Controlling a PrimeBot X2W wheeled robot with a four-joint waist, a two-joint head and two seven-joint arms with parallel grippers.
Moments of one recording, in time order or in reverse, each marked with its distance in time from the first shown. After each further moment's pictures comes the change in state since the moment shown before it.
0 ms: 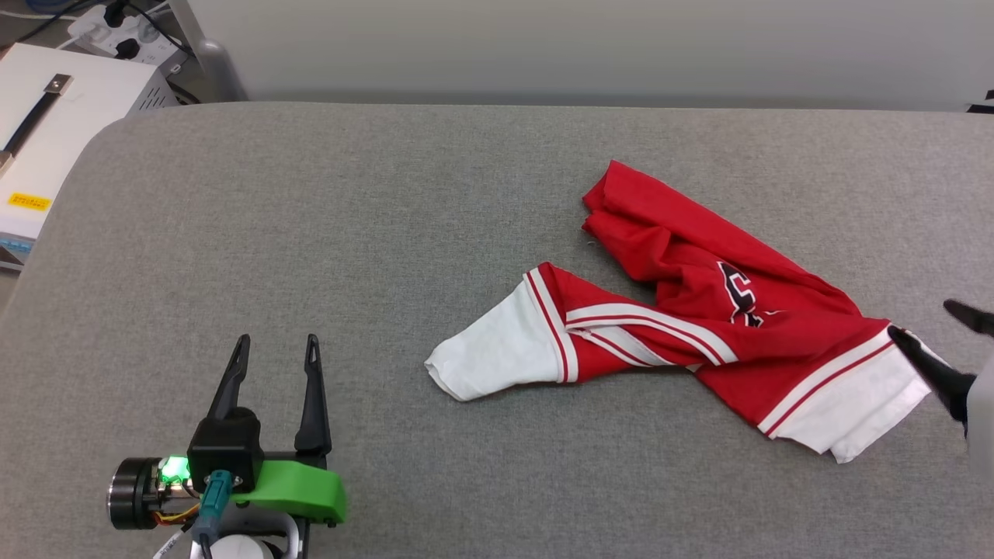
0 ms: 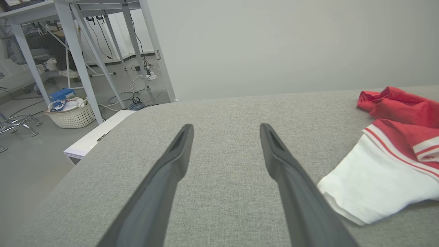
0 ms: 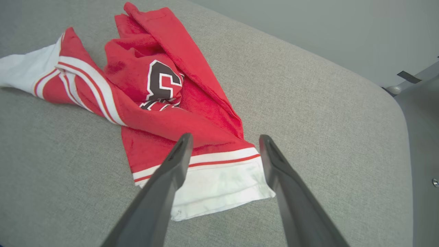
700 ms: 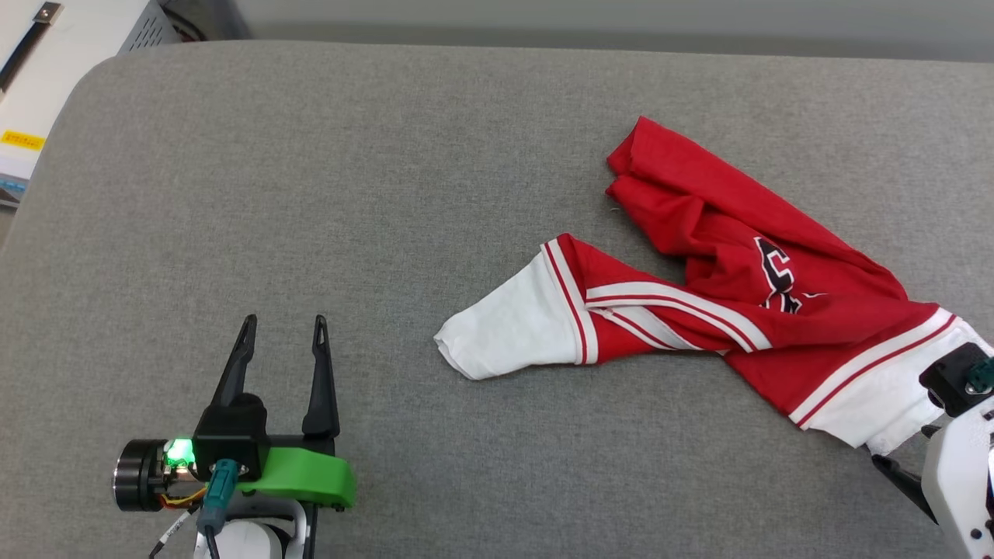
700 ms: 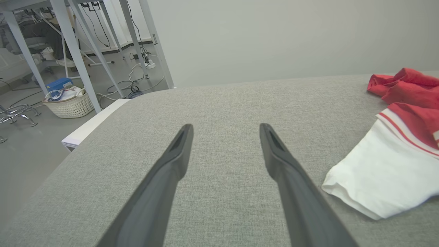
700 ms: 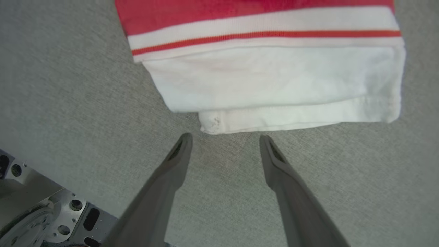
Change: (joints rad) left arm -0.018 -0.017 -0.003 -0.032 0.017 -0.009 0.000; right arm 0.124 -0.036 0.103 -0.048 -0.032 0.000 0.279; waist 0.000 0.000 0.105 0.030
